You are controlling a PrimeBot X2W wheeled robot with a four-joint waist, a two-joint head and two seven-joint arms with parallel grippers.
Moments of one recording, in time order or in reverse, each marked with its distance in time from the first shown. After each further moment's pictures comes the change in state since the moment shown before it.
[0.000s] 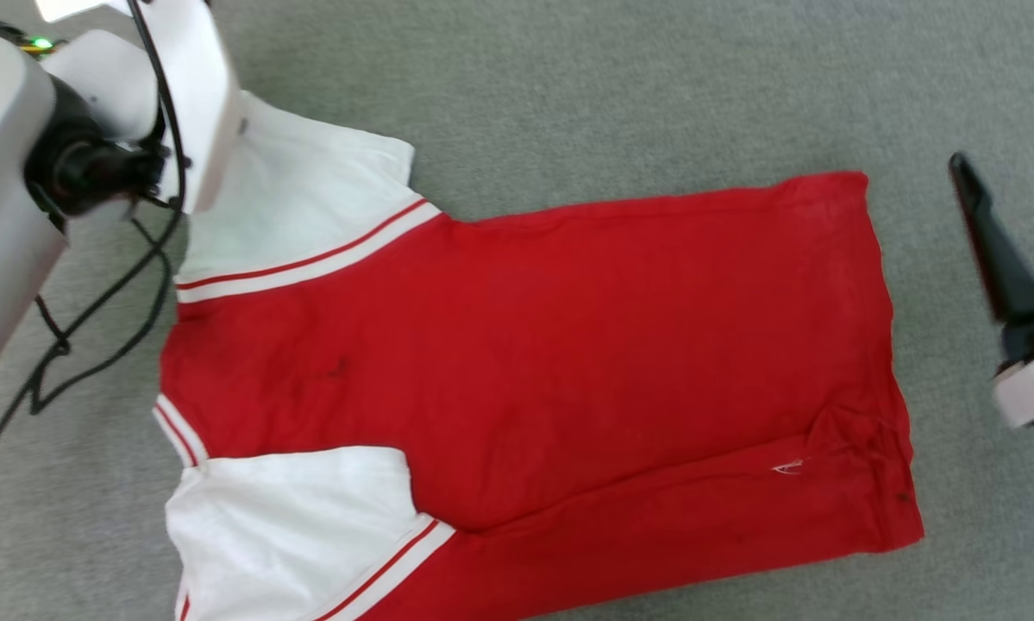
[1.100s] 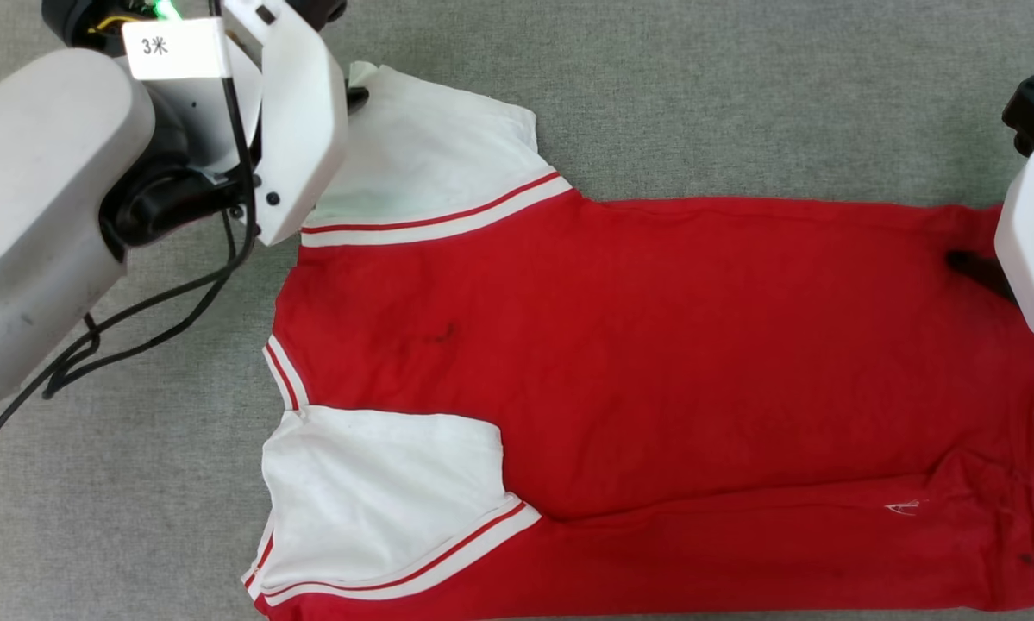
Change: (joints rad) left arm -0.079 0.026 -0.164 -0.262 0.005 -0.003 -0.204; right arm -0.559 -0.327 0.573 0.459 0.465 0.000 0.899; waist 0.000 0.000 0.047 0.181
